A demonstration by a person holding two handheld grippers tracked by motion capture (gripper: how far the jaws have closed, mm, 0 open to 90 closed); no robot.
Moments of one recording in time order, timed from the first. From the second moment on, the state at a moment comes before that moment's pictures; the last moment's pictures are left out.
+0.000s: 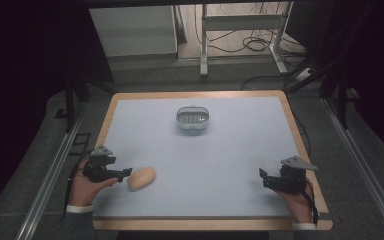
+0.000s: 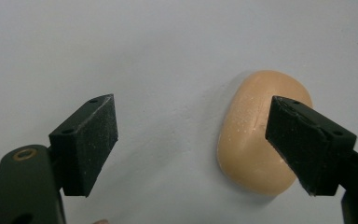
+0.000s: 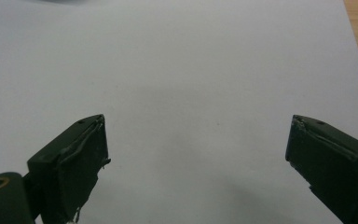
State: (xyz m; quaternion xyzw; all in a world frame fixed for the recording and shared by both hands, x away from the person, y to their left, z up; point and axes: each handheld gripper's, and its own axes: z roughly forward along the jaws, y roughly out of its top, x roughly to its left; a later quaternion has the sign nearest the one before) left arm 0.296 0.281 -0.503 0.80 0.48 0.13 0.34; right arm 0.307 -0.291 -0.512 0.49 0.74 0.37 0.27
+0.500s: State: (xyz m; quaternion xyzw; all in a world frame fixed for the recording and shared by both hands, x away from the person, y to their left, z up) left arm 0.293 0.281 -0.501 0.81 0.48 0.13 0.32; right arm 0.307 -0.300 -0.511 0.49 0.74 0.38 0.27
